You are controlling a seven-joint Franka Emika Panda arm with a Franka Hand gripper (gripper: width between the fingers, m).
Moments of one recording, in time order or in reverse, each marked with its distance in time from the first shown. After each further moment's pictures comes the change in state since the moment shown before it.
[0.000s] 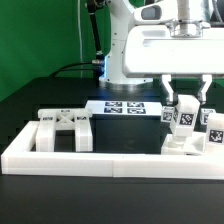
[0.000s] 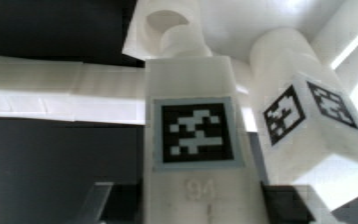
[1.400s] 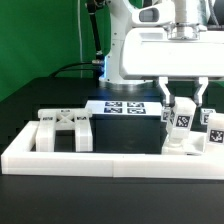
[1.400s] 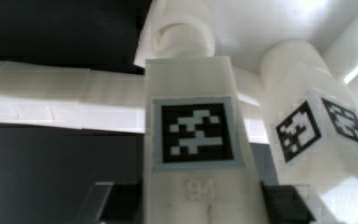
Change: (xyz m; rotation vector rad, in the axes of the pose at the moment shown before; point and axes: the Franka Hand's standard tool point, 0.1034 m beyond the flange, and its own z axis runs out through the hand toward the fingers) arm -0.008 0.005 0.006 -0.006 -0.009 -0.019
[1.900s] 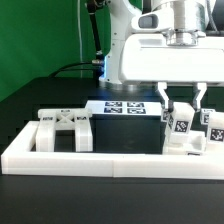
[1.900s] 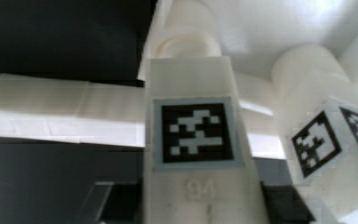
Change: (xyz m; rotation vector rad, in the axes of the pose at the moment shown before) arm -0.001 0.001 0.006 -0.010 0.030 -0.002
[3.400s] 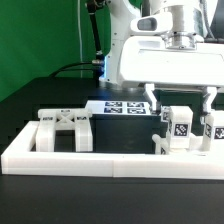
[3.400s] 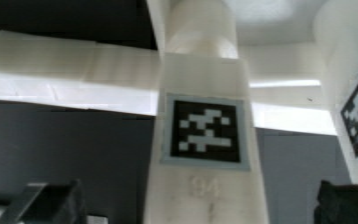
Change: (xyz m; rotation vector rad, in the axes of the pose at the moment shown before) arm 0.010 0.007 0.003 -0.031 0.105 -0.020
